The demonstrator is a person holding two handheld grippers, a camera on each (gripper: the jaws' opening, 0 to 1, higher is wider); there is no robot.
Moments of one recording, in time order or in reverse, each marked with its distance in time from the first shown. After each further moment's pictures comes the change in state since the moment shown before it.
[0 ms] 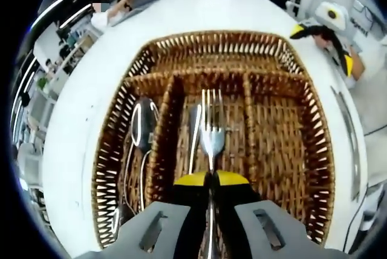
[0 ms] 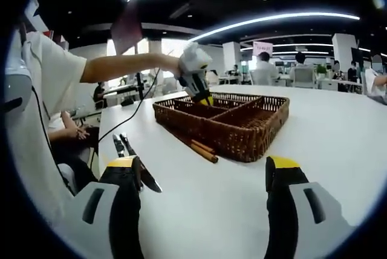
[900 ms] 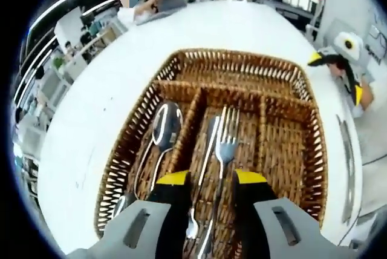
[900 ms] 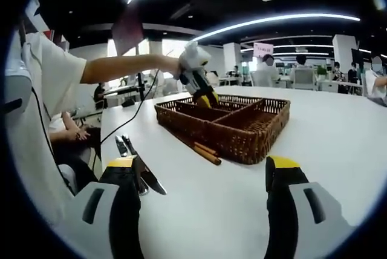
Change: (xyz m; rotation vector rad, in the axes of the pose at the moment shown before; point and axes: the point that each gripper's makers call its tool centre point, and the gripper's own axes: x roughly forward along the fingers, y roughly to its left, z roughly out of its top) left arm -0.022 0.015 0.010 -0.177 -0.115 0.068; right arm -0.003 0.006 0.008 -0.007 -0.009 0.003
